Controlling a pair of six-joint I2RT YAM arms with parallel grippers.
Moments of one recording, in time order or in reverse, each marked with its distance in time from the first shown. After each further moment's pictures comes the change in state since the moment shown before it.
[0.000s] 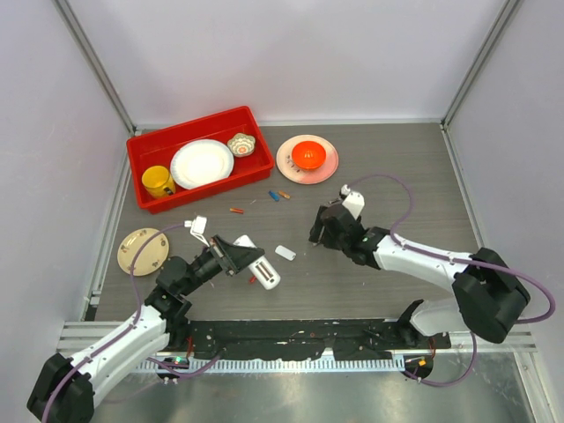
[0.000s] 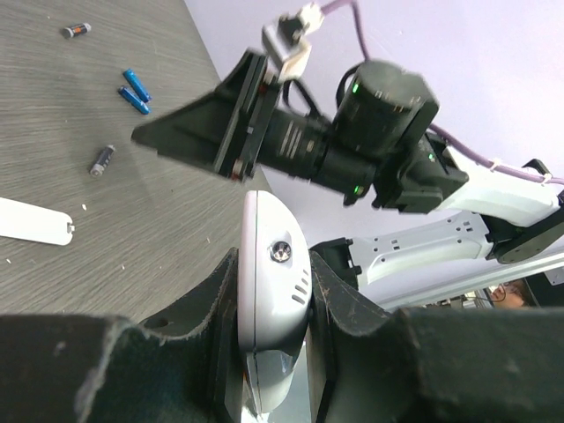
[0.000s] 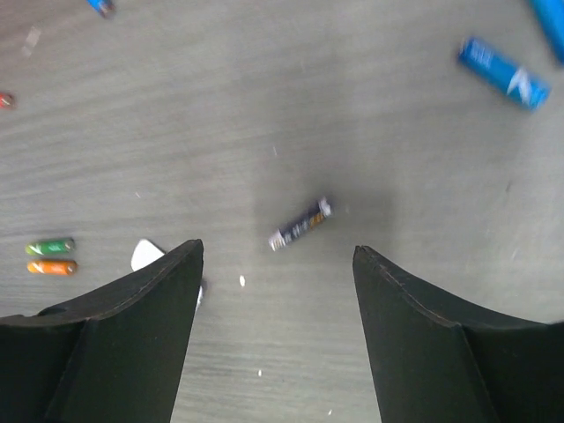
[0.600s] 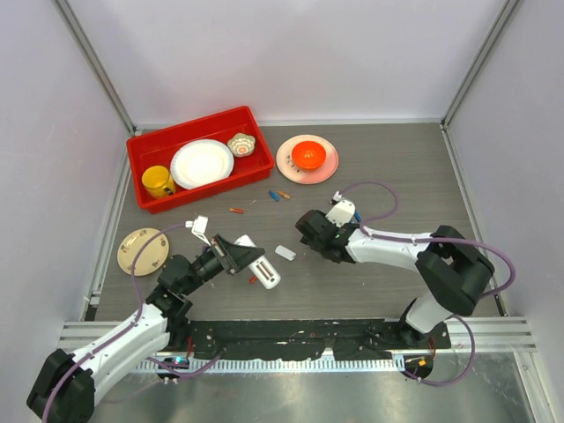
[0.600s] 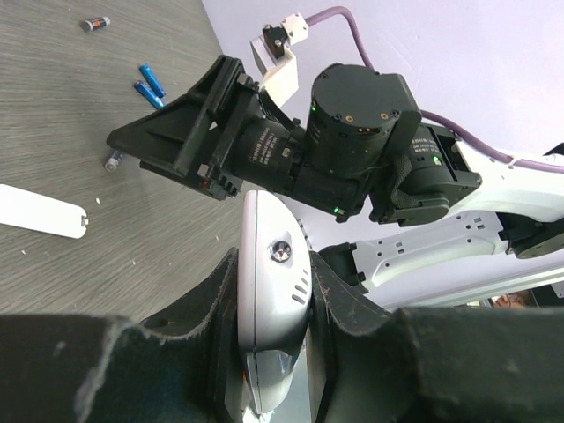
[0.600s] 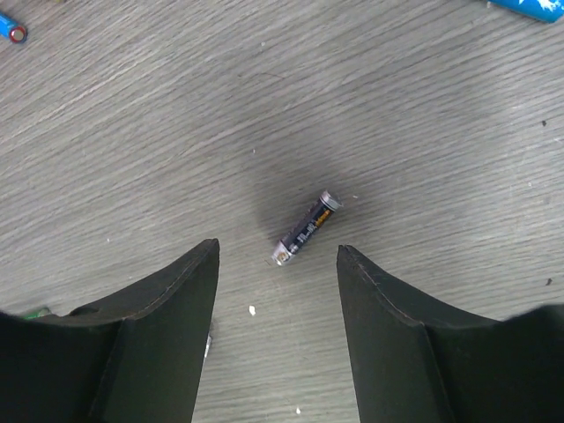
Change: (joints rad) left arm 0.000 0.037 -0.001 0.002 -0.021 -0.008; right arm 0.129 0.213 0.088 -0.134 0.201 0.372
